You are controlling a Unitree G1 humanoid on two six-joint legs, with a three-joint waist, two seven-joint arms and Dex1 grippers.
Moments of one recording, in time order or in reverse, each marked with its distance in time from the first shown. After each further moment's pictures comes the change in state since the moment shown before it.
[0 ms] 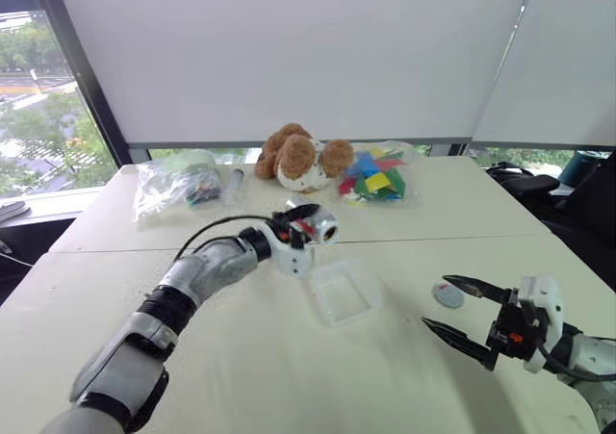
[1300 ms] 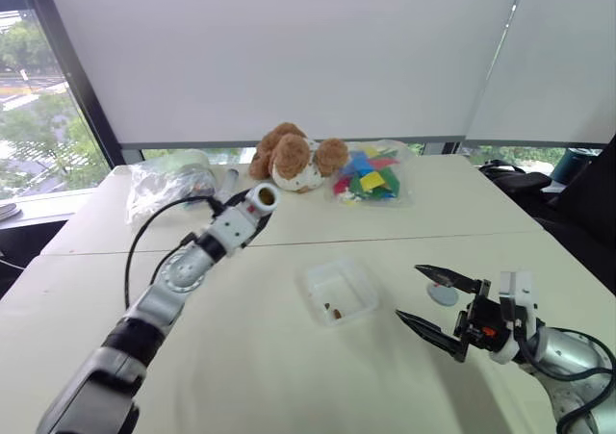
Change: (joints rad) left arm 0.362 0.119 0.310 -0.286 -1.152 0.402 -0.500; right arm -0.164 0.139 0.154 0.091 0.008 -0.167 0.118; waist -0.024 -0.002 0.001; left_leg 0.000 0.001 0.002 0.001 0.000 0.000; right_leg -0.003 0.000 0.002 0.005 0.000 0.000
